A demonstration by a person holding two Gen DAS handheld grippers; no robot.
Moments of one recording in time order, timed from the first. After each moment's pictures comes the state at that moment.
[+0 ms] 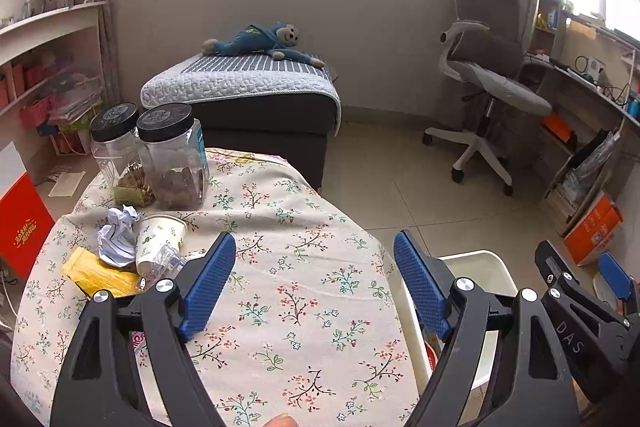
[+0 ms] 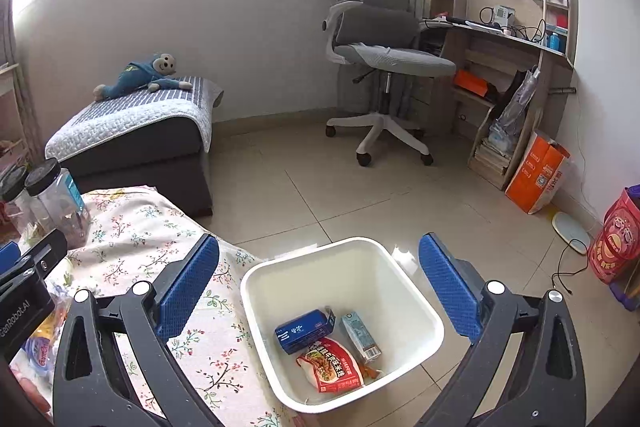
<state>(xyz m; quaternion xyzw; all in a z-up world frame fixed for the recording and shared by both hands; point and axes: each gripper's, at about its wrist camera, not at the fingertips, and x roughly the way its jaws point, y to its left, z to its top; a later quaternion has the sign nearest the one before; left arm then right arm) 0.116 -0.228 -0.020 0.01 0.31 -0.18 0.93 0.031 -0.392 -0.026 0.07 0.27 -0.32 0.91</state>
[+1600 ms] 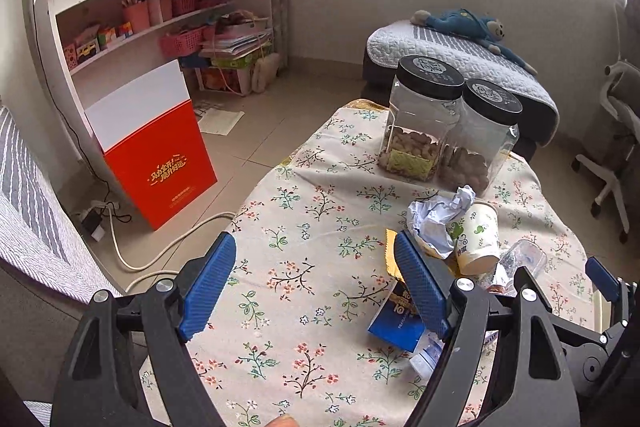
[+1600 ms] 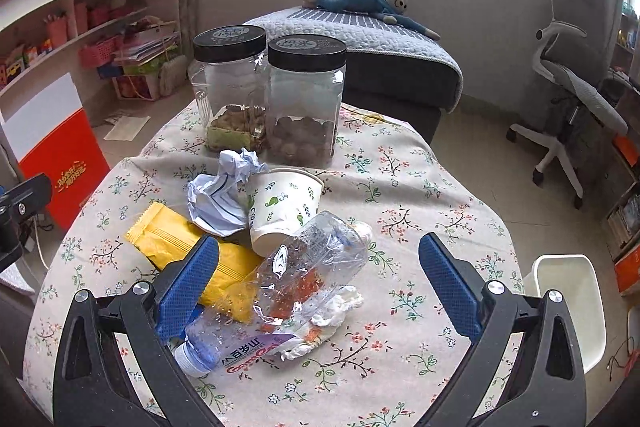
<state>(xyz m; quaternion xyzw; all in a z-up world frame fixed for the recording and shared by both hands) 0.177 0.081 -0.053 -0.03 0.38 0.06 0.92 0.182 -0.104 -0.091 -0.04 0.38 -0.05 0.92</state>
